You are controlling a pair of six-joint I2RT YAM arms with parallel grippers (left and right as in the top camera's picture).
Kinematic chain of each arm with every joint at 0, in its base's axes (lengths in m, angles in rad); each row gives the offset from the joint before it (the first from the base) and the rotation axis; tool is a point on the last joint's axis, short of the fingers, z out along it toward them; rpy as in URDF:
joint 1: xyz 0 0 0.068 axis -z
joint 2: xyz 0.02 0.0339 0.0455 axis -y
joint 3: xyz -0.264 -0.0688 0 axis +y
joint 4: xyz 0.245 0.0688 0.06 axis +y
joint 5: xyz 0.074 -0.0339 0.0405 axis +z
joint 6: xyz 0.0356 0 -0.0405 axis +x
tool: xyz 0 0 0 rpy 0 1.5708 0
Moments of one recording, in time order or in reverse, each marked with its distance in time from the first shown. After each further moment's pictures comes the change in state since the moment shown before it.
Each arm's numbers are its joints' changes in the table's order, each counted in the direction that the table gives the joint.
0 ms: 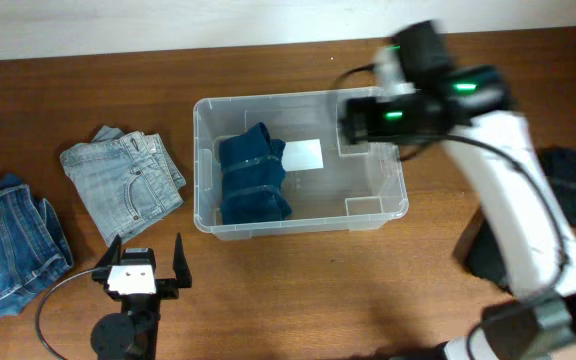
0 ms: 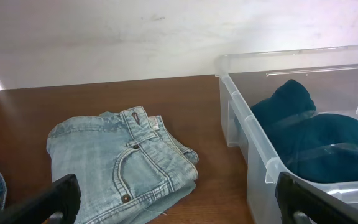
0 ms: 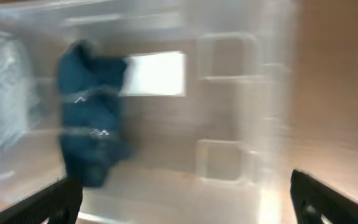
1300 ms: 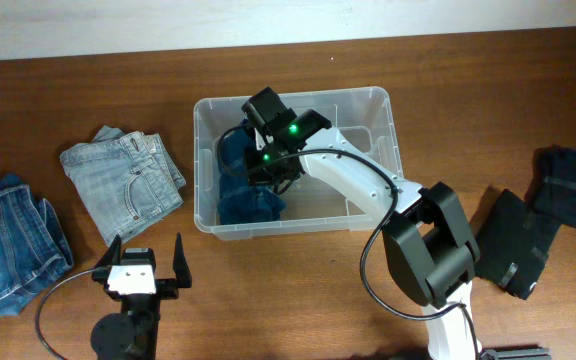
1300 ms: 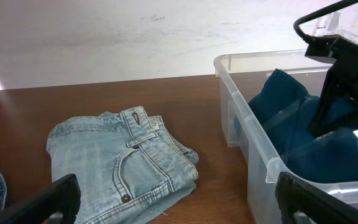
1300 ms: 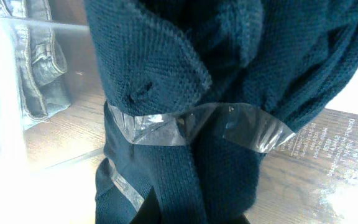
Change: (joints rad) left arm 0.000 0.000 0.000 0.000 0.000 0.000; right arm -0.410 -0.446 0.071 -0.452 0.085 0.252
